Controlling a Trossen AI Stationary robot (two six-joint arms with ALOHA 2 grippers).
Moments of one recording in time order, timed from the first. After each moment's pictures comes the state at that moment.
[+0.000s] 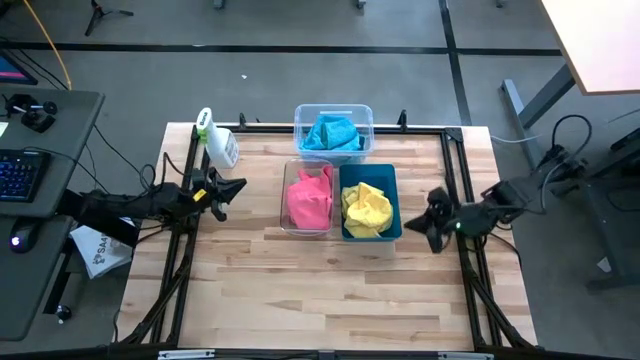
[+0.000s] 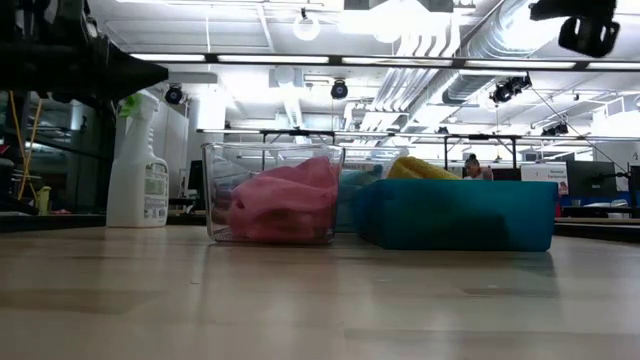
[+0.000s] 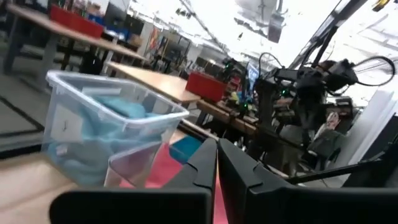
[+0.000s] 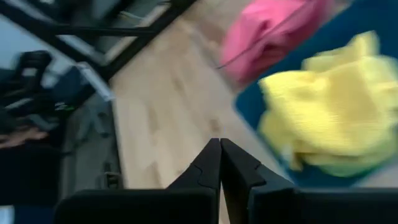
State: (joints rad) left arm -0.08 0.01 0.01 0.15 -0.49 -0.34; right arm 0.54 0.77 0.82 -0.69 0.45 0.99
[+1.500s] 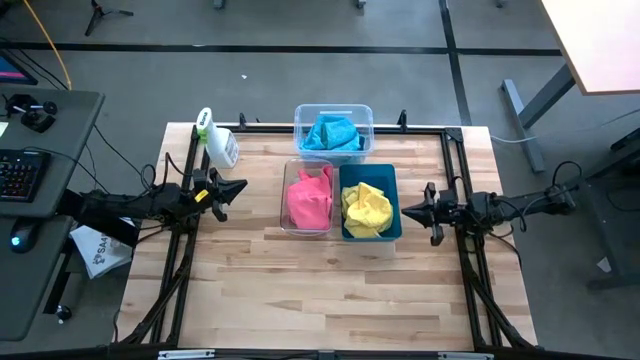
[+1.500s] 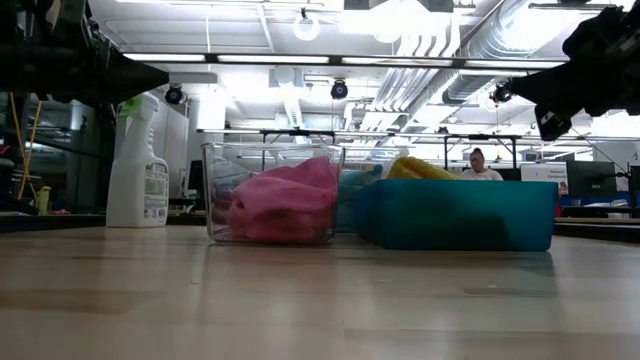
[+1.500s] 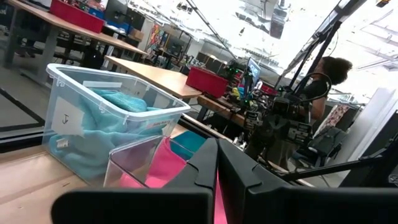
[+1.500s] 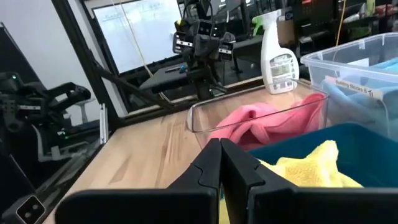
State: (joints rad) left arm -0.08 0.01 0.01 0.13 -0.49 -0.36; right arm 0.21 0.05 0.01 0.05 0.25 0.25
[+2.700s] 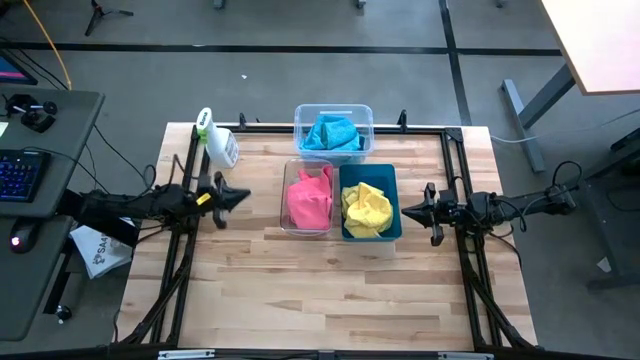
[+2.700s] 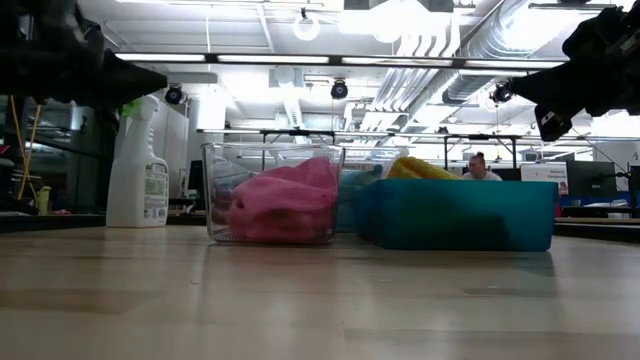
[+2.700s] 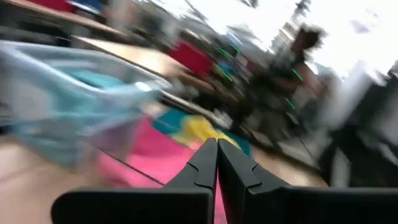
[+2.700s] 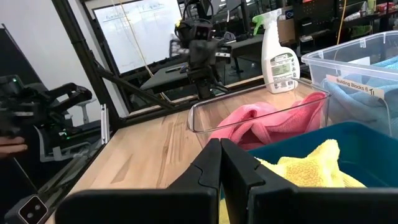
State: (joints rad) left arm -0.08 0.01 0.01 0.07 -0.37 -0.35; right arm 0.21 0.05 0.01 0.05 0.25 0.26
